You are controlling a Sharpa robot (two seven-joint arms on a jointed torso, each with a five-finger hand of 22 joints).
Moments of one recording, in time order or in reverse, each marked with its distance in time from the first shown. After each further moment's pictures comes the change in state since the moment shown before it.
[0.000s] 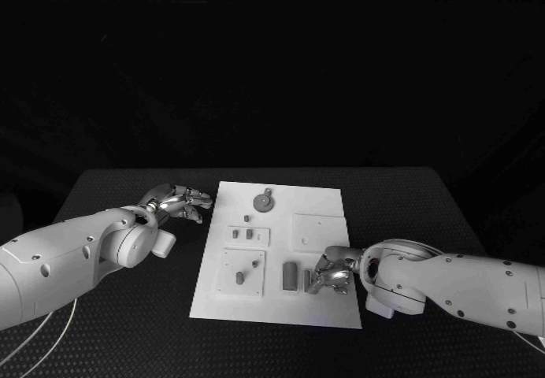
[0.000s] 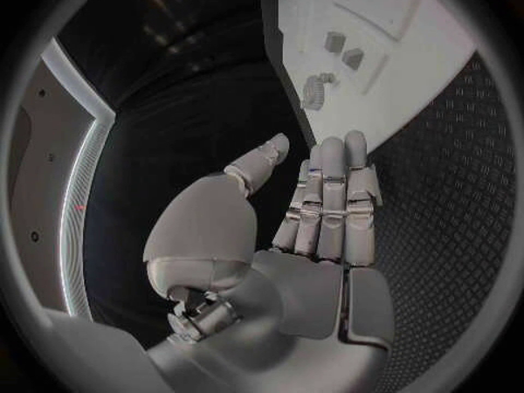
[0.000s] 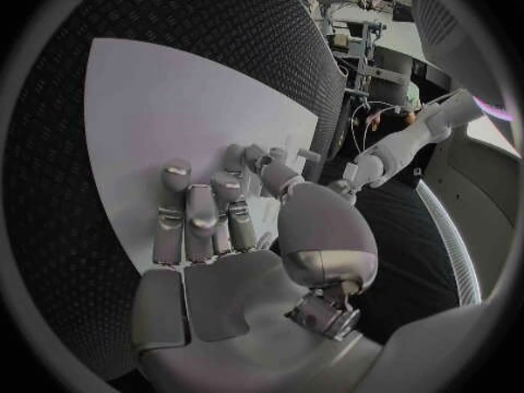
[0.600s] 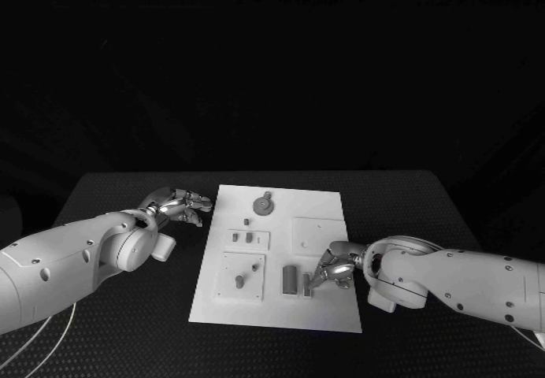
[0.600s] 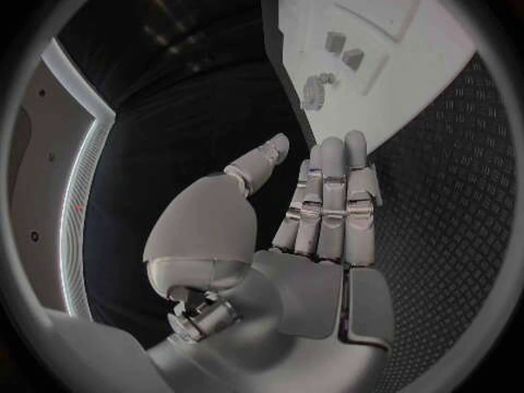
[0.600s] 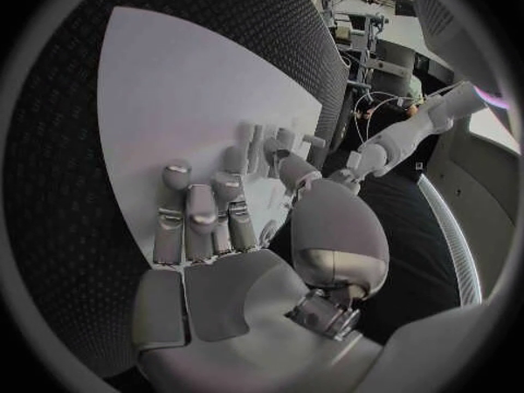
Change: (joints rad) left arm 0.000 0.001 0.000 0.000 0.000 0.000 0.000; left_hand 0.000 0.000 0.000 0.000 0.000 0.002 0.002 0.000 0.000 0.000 0.000 0.000 0.000 0.000 0.000 0.000 0.001 0.000 0.002 -0.002 0.000 0.001; right arm 0.021 0.000 0.002 -0.058 0.048 -0.004 0.035; right_hand -0.080 -0.242 0.011 0.095 -0.001 -0.043 0.004 -0.038 -0.020 -0.024 0.017 -0.005 -0.003 -0.041 0.014 0.000 -0.046 -0.004 -0.006 0.005 -0.011 0.000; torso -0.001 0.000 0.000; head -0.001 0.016
